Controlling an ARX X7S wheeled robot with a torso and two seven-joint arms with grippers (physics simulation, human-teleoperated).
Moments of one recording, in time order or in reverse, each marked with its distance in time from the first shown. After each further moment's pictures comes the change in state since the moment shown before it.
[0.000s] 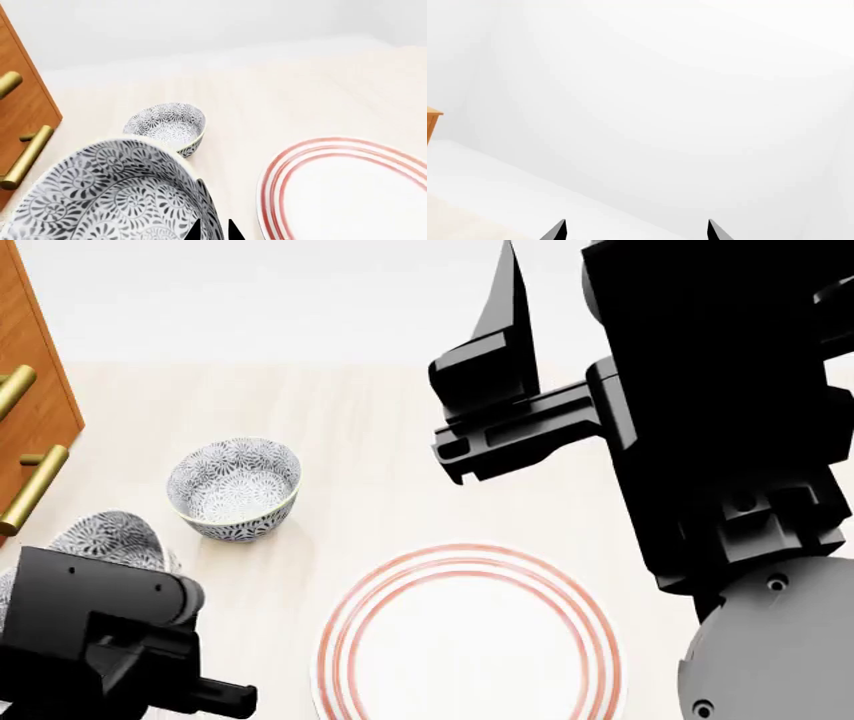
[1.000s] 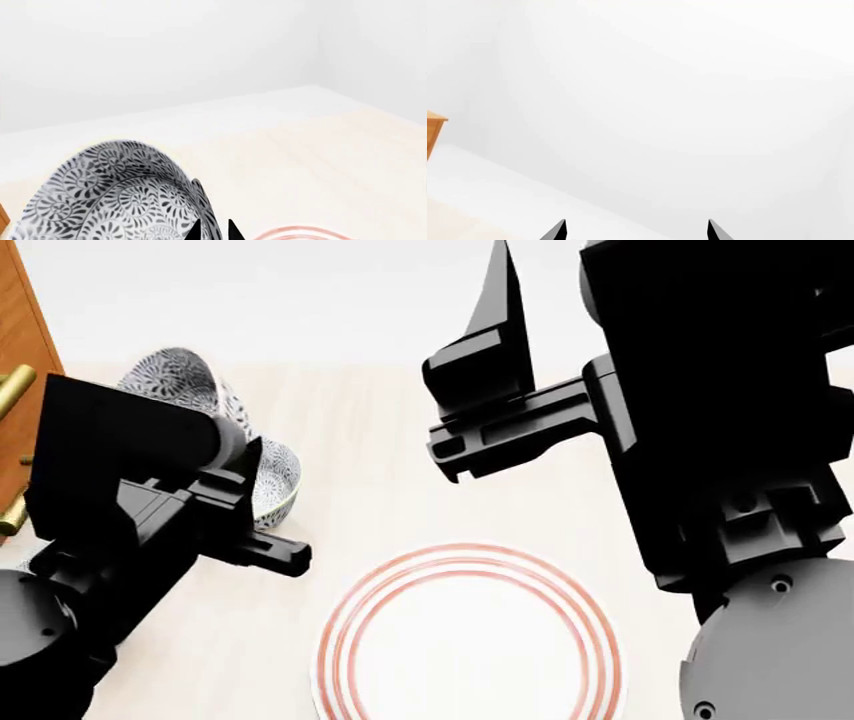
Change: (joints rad) left arm -0.332 0.110 0.051 -0.141 0.009 -0.012 0.132; right arm 0.001 0.013 -0.019 -0.008 -0.023 -0.038 -0.024
